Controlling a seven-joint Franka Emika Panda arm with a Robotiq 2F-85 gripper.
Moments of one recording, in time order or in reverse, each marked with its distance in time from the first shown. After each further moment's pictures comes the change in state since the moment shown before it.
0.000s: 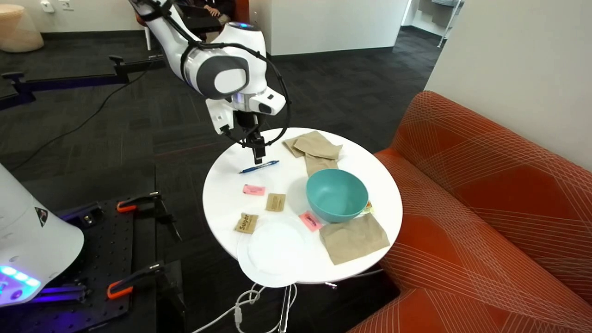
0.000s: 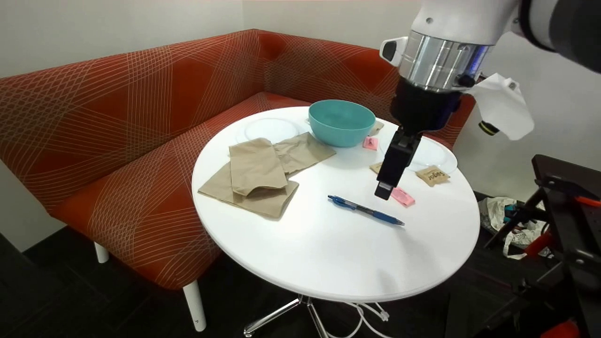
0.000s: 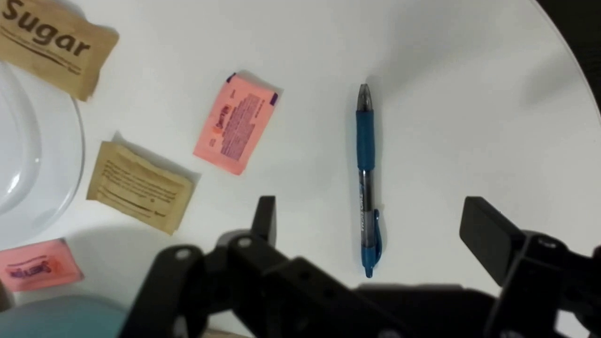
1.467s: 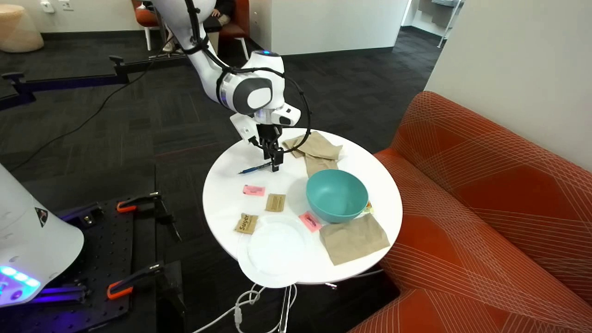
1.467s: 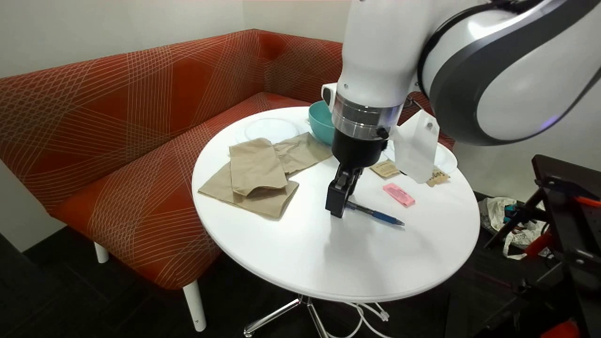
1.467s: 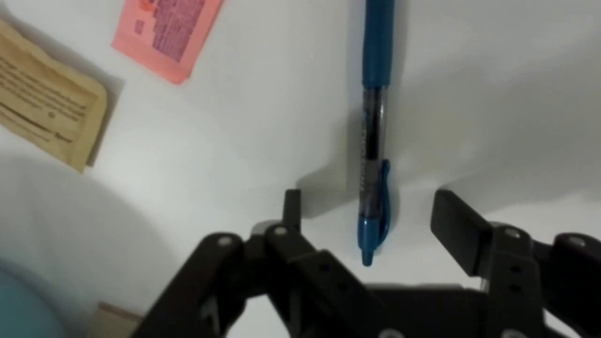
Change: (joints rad) arm 0.180 0.296 -0.156 0.290 -0.034 -0.022 0.003
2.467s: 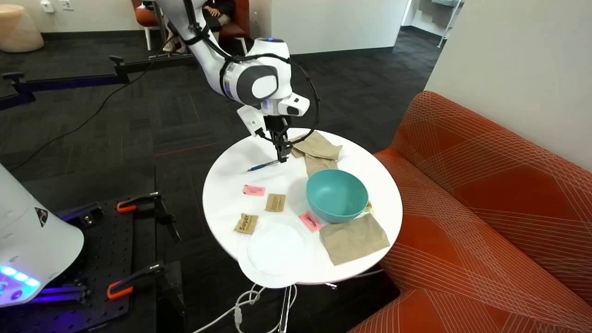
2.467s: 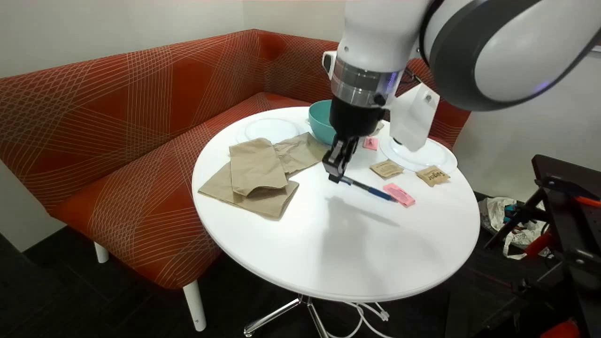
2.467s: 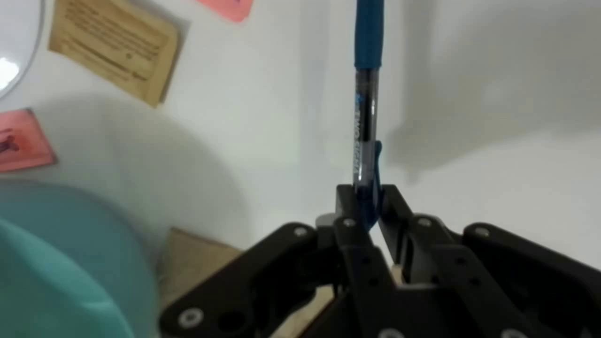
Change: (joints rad) arm 0.040 -0.063 -0.081 -0.001 -0.008 -0.003 0.018
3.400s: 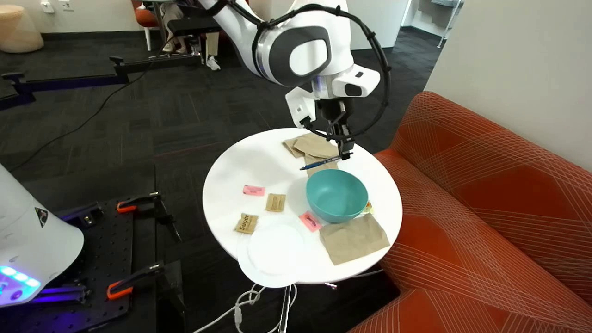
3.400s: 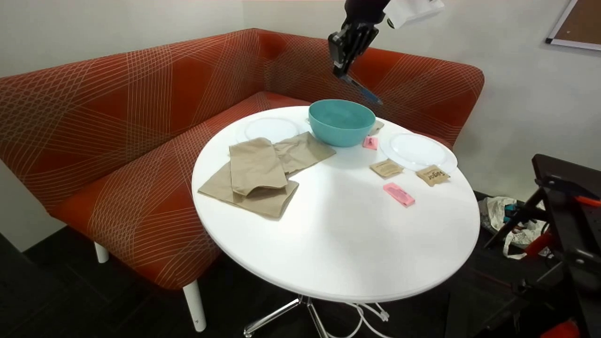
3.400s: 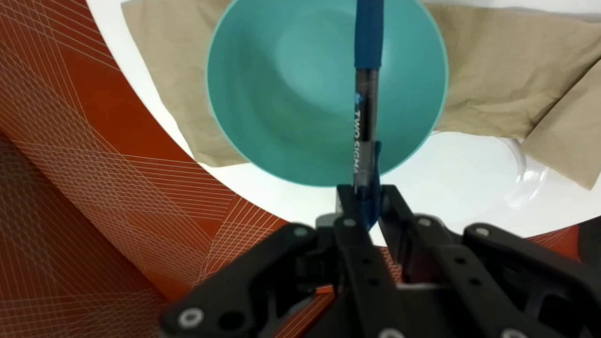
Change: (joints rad) arm -0.193 -0.154 -0.102 0.075 -0.048 -0.012 0.017
